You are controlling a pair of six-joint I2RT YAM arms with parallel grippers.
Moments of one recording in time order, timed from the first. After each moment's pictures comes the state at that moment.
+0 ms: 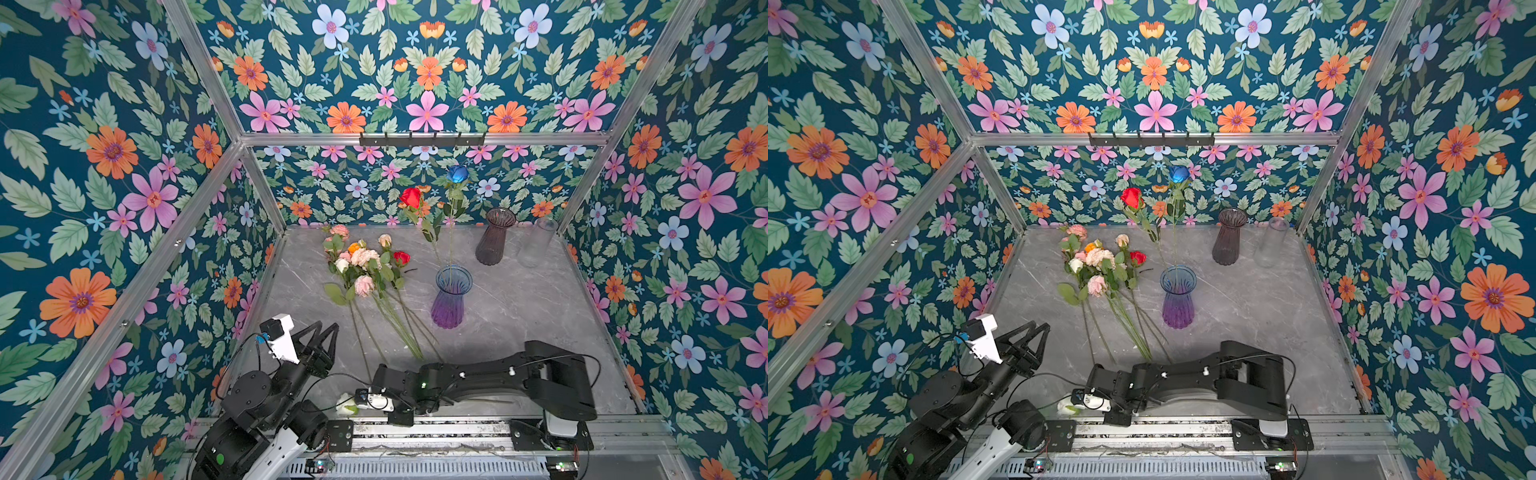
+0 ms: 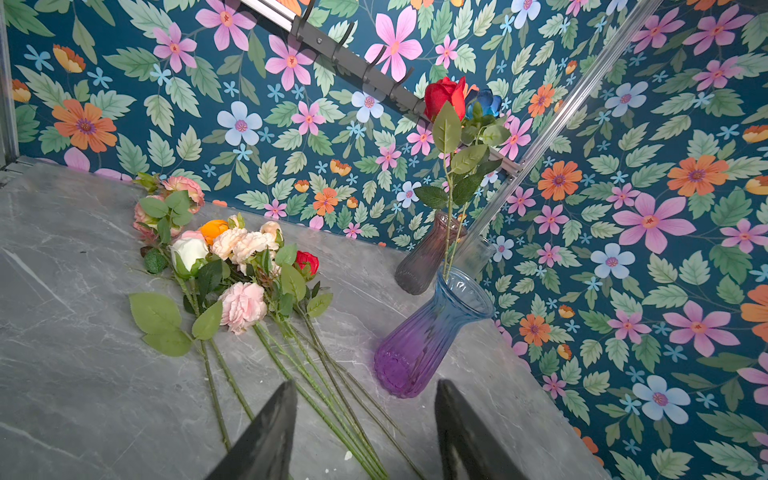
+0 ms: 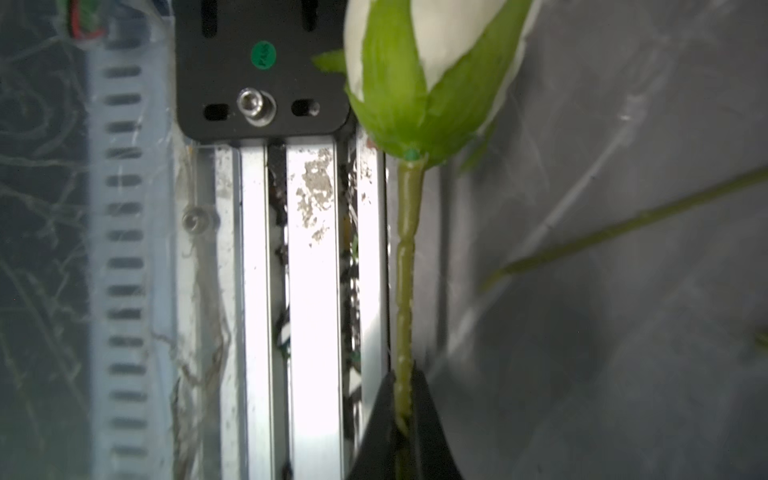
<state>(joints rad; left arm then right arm) -0.72 0.07 0.66 -0.62 -0.24 -0.49 1.39 1.76 1.10 -0.39 -0.08 -0.11</state>
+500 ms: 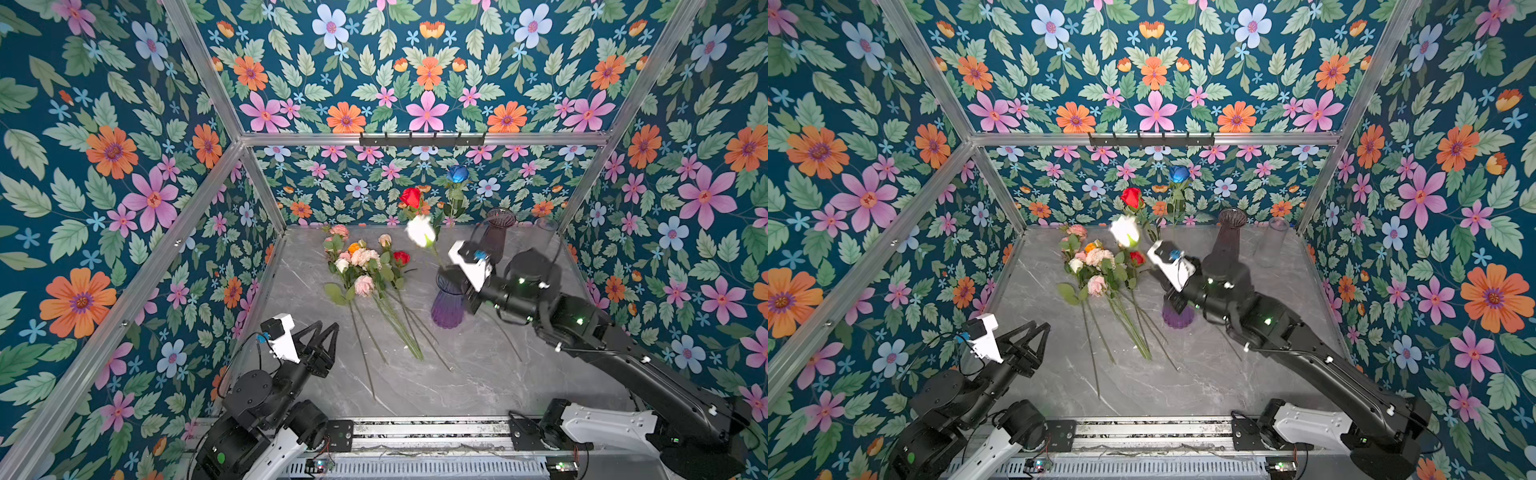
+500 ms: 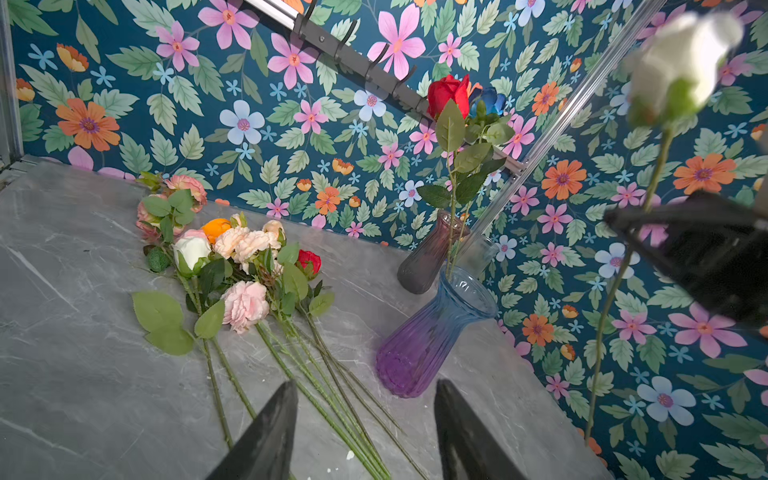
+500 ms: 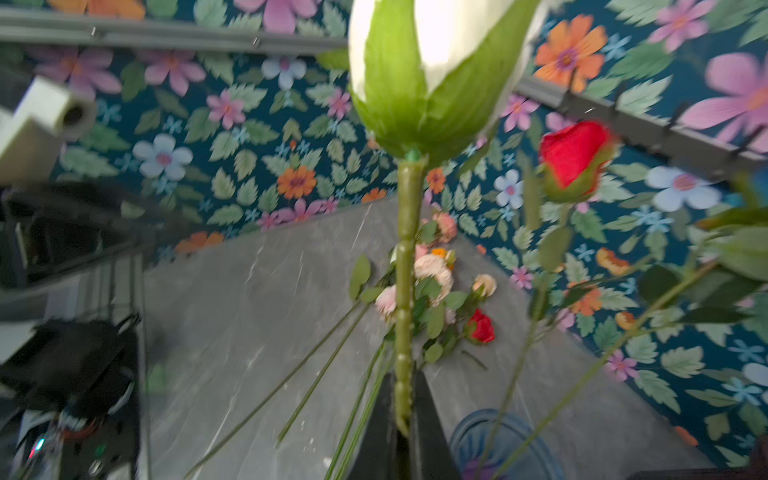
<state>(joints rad) -0.72 0.09 0.66 -0.62 -0.24 -0.49 0.79 1.13 1.38 -0.39 -0.09 -0.15</state>
